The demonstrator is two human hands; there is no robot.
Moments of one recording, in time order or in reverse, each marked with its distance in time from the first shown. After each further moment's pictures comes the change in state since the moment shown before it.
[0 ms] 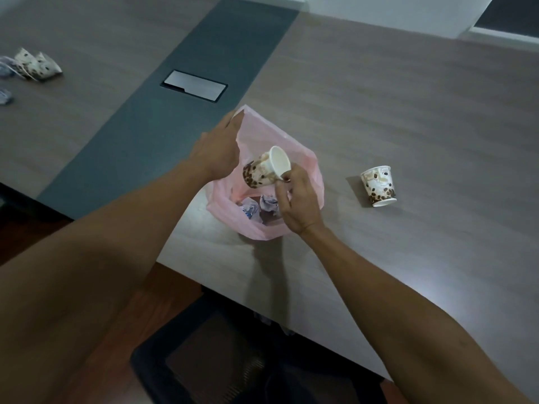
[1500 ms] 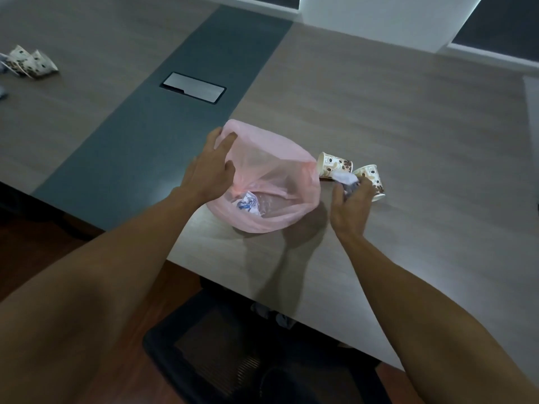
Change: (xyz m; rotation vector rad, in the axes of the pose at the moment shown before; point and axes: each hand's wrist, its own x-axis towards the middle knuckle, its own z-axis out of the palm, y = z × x) left_hand -0.051 -0.034 0.027 -0.094 0.163 0.044; right_hand -0.034 0.030 -0.070 -0.085 0.375 0.537
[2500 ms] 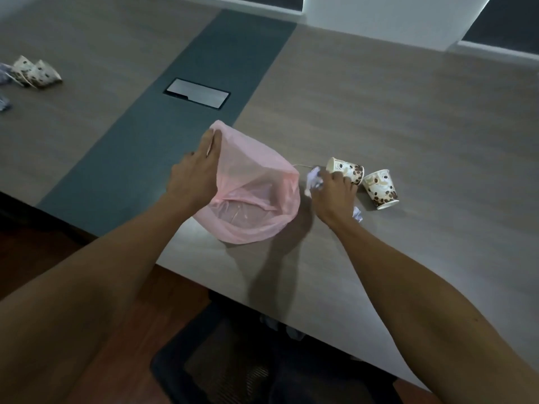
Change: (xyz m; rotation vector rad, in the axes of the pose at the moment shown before) left_hand 0.002 -0.026 -0.020 0.386 -0.053 -0.051; right_hand 0.028 -0.018 0.066 -0.658 -0.233 -0.306
